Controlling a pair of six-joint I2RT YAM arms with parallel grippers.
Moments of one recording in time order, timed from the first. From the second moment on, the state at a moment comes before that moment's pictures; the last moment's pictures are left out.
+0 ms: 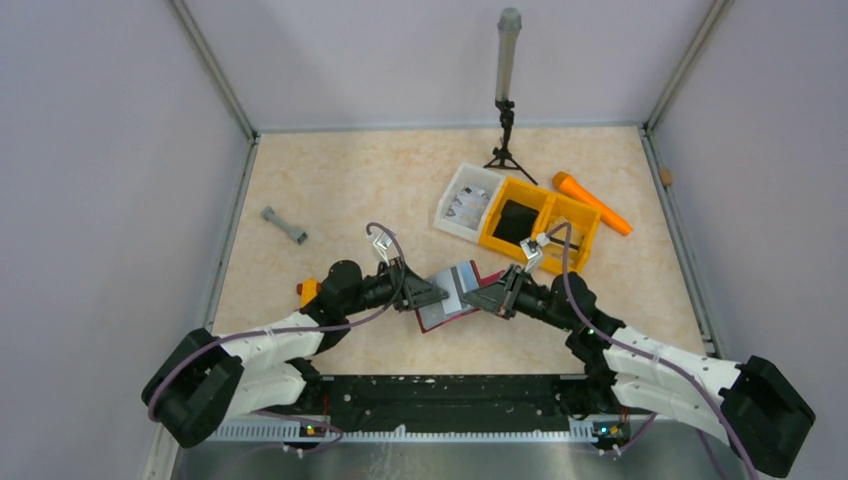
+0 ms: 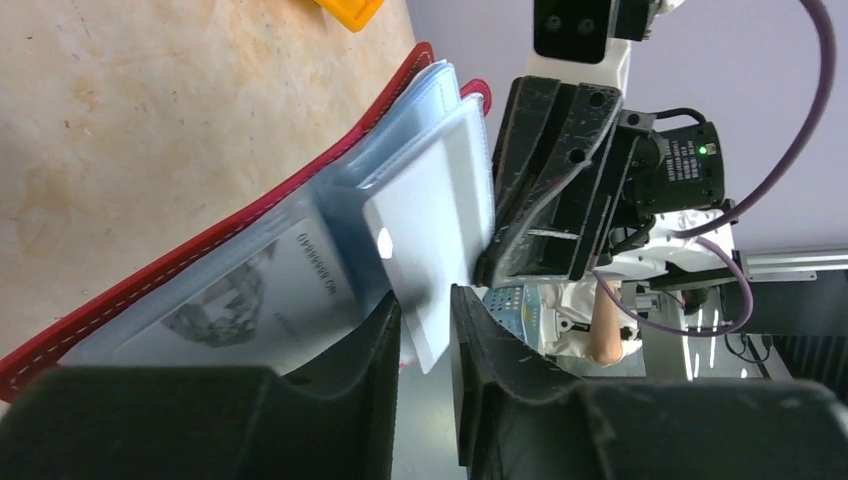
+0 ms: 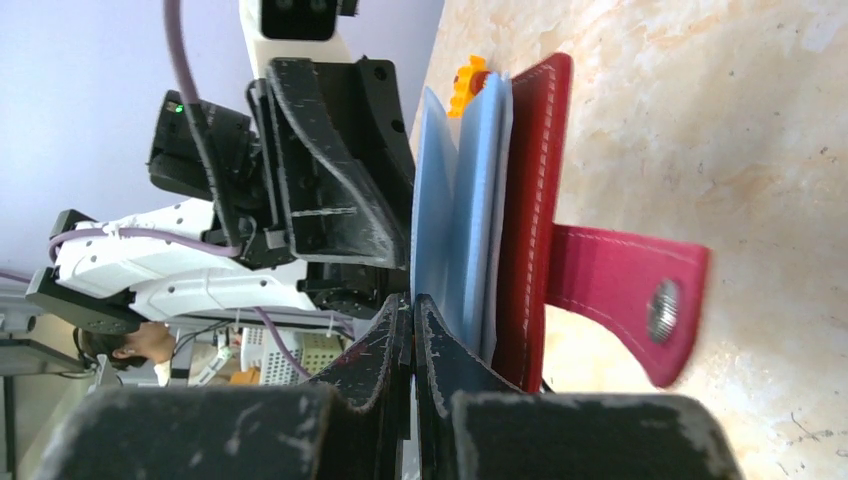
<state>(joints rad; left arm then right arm) -0.68 1.09 0.28 0.70 0.53 -1.19 0.80 0.85 0.22 0.52 -0.27 1.15</state>
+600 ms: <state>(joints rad) -0.68 1.14 0.26 0.77 0.56 -1.22 0.80 0.91 0.15 0.59 -0.25 1.13</state>
